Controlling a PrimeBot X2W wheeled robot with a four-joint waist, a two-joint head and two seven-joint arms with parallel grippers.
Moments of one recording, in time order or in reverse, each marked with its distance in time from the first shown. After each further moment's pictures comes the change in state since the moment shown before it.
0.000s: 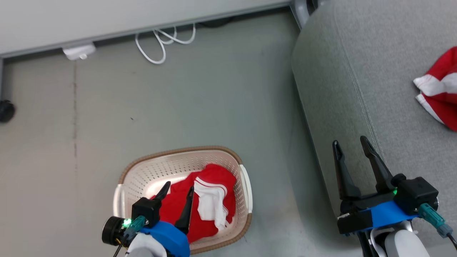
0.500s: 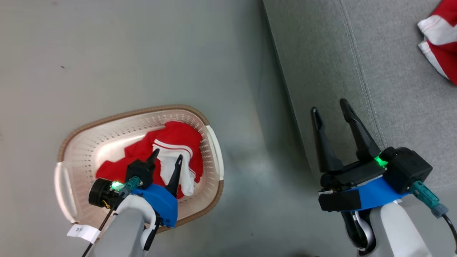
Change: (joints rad) left arm -0.248 0.037 -0.072 0.217 -0.006 0.000 0.000; right arm -0.132 -0.001 0.111 -0.060 0.050 0.000 -0.027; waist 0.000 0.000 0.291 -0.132
